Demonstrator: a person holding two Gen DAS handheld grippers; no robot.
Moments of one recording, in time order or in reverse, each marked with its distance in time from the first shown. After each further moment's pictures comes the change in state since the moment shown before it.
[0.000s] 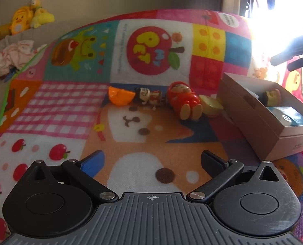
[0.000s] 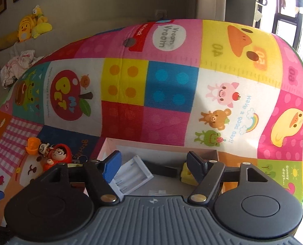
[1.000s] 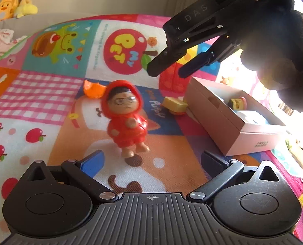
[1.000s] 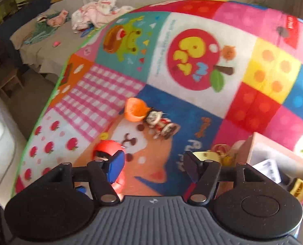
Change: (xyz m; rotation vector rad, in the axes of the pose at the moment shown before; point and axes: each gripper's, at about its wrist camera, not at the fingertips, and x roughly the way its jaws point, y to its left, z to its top) left arm -0.024 -0.002 -0.022 -0.033 -0.036 -0.221; right arm 0.029 0.157 0.005 -0.246 0.228 0.276
